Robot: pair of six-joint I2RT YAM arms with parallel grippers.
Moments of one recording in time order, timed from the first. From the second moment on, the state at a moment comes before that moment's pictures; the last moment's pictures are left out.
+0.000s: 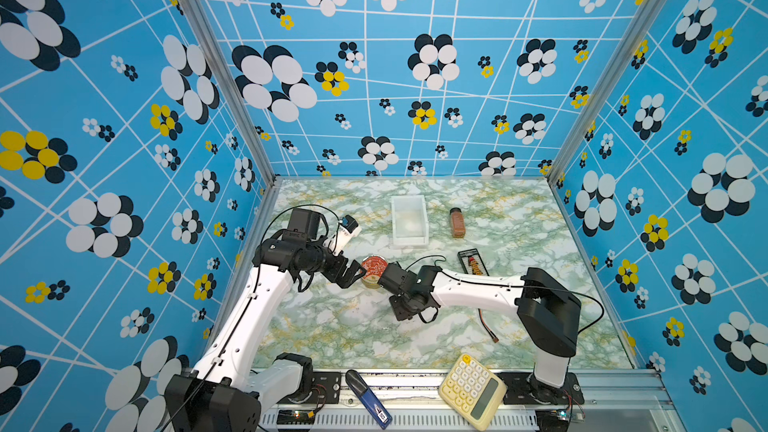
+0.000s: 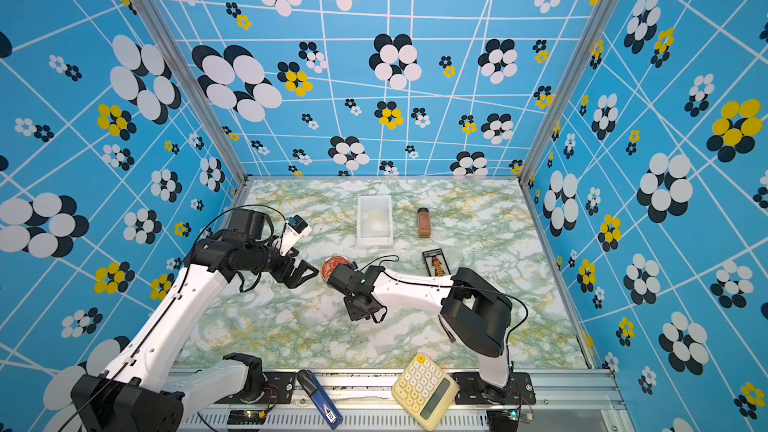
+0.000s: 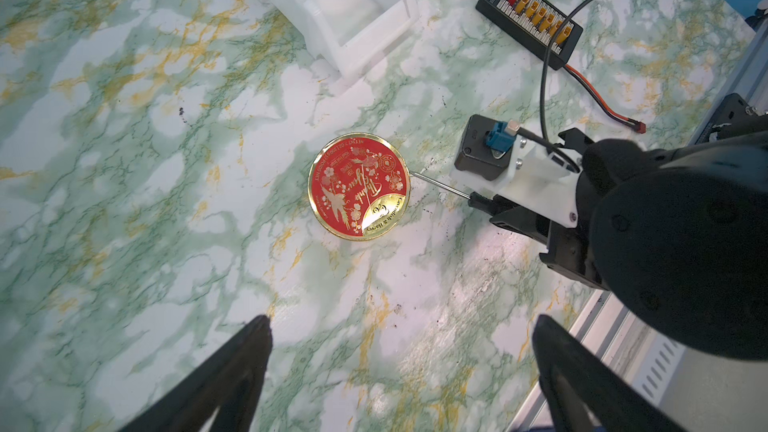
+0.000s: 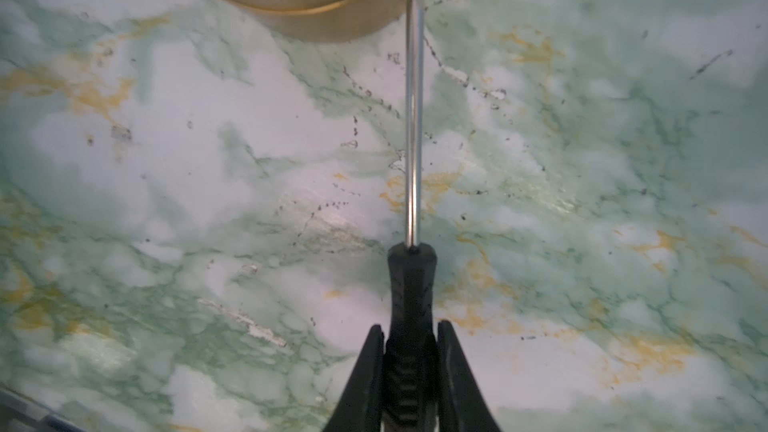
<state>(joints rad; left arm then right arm) -0.19 1.13 1.09 -0.98 0.49 0.39 1.09 1.86 1.28 -0.71 0.11 0.61</state>
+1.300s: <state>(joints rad) -0.19 1.10 1.14 -1.02 0.50 0.41 0.61 2.35 2.21 -1.05 0.01 0.25</state>
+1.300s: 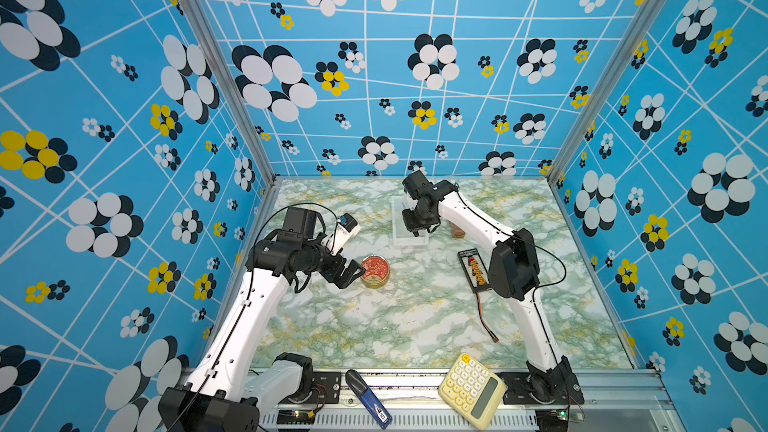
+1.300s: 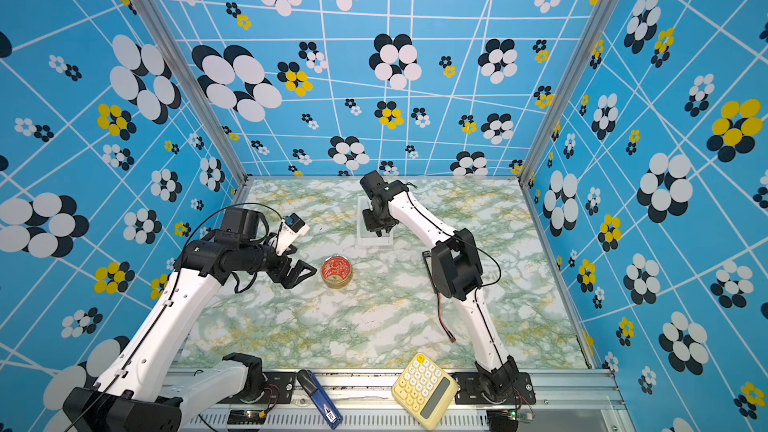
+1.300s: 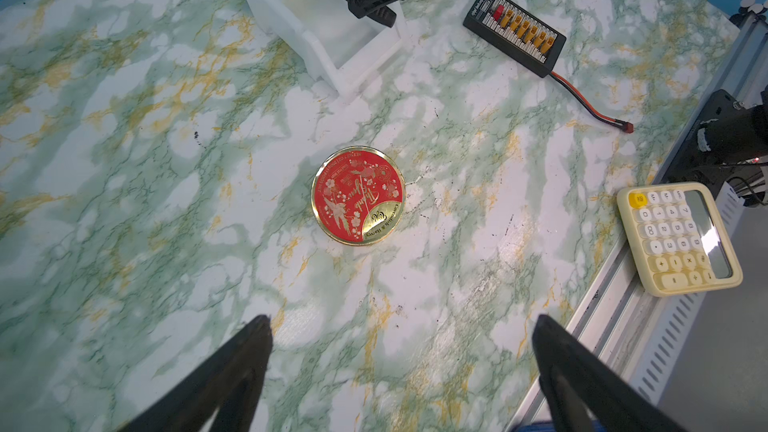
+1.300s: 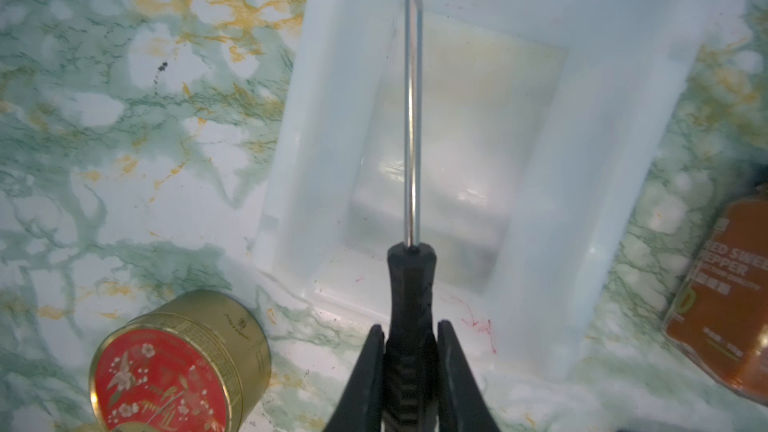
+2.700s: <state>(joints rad) -0.19 1.10 1.13 -1.02 0.51 0.41 0.60 2.53 2.35 -1.03 0.05 0.18</state>
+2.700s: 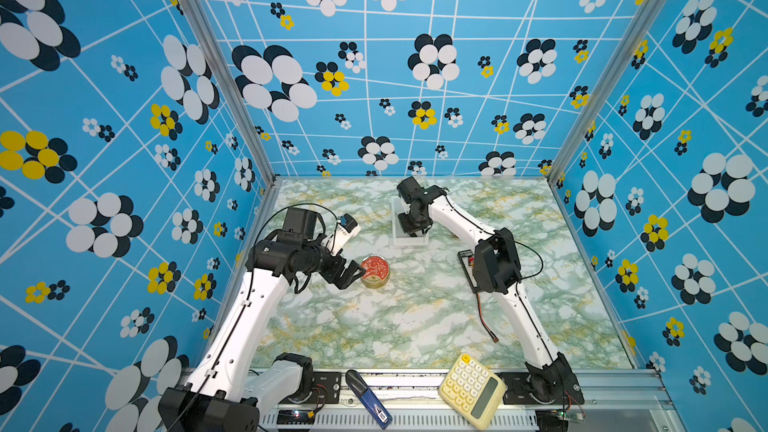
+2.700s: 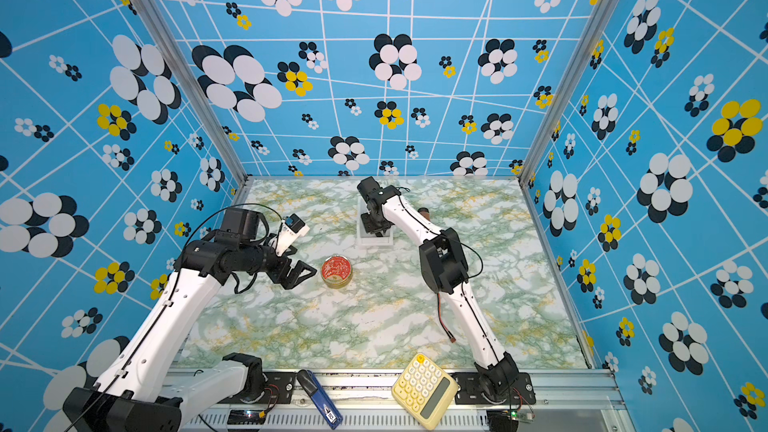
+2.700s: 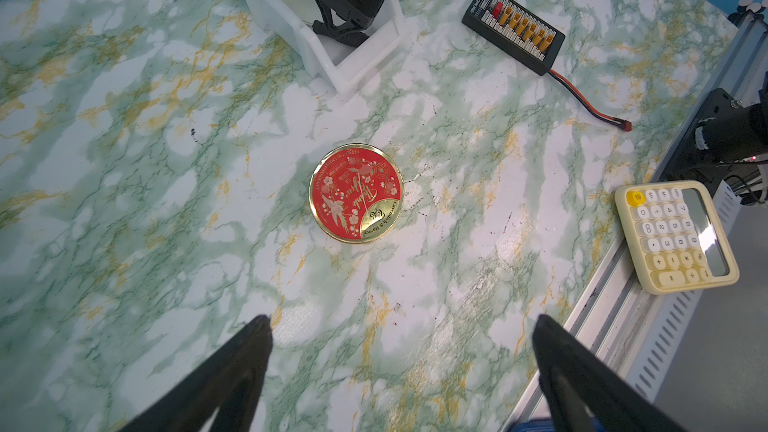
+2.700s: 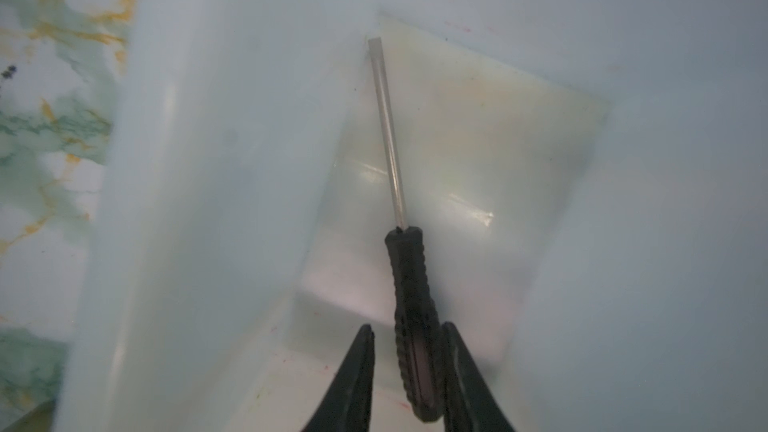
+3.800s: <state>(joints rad) -0.20 1.11 1.05 -0.90 0.34 0.34 0.55 1.27 0.94 -0.44 0.18 0.28</state>
